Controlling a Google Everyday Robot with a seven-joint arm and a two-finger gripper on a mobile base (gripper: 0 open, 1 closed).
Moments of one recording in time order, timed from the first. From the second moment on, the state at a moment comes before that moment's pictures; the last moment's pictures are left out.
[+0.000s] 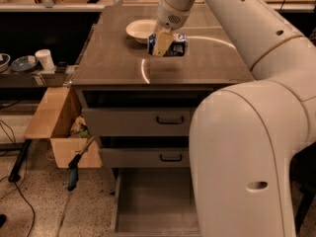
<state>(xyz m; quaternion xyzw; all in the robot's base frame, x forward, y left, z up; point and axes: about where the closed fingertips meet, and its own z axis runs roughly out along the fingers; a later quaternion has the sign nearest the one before) 0.743 -0.024 0.892 -0.69 0.69 0.02 0.22</state>
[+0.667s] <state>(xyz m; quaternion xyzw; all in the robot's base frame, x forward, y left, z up) 0.707 -0.038 0.900 -0.70 0.68 0.03 0.22</state>
